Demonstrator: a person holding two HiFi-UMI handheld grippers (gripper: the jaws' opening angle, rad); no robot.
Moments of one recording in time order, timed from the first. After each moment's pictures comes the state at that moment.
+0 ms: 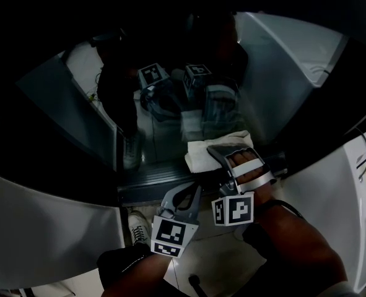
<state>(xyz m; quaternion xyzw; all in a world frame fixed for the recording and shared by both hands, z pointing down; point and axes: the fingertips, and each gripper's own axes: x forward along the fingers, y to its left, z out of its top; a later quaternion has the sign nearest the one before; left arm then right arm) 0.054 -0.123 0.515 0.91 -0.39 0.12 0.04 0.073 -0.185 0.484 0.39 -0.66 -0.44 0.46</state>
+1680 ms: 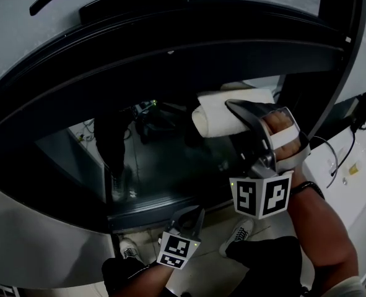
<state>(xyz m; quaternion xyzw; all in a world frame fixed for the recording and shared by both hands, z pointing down) 0.108 0.004 0.438 0.93 -0.33 0.16 0.06 0.153 -0.103 0.155 0.49 -0.58 -0.54 0.37</state>
